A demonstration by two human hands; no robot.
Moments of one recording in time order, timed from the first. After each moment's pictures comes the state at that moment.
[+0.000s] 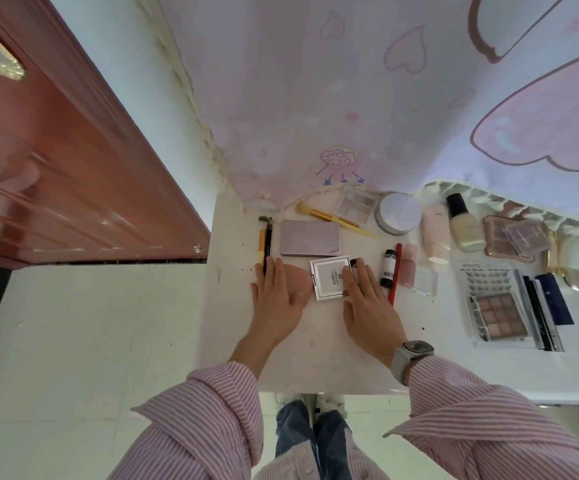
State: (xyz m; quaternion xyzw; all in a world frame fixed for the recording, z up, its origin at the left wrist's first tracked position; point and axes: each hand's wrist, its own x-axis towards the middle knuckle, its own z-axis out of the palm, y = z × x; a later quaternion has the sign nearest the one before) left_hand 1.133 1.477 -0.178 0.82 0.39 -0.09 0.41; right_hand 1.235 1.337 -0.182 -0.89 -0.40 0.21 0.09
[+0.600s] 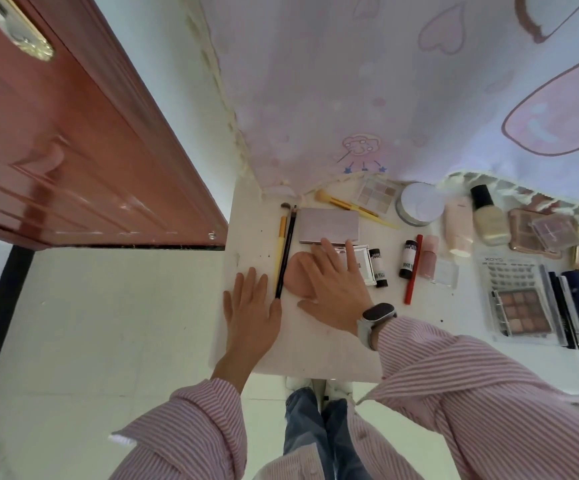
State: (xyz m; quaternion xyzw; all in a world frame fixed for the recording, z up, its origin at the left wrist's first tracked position) left_hand 1.062 1.485 -0.192 0.85 0.44 -0.09 0.27; right_hand 1.211 1.403 -0.175 -0.81 -0.57 0.15 0.00
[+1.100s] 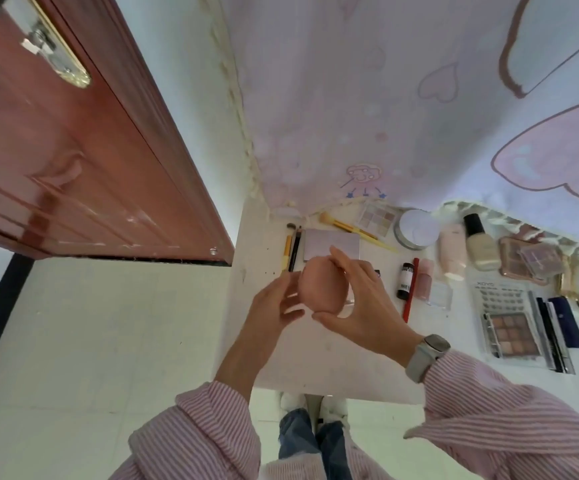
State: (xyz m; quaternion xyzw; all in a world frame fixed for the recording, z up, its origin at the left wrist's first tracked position) left_hand 1.092 1.490 -0.114 0.45 0.42 0.06 0.78; right_hand 1.216 1.375 -0.103 -0.79 -0.48 0.23 0.30
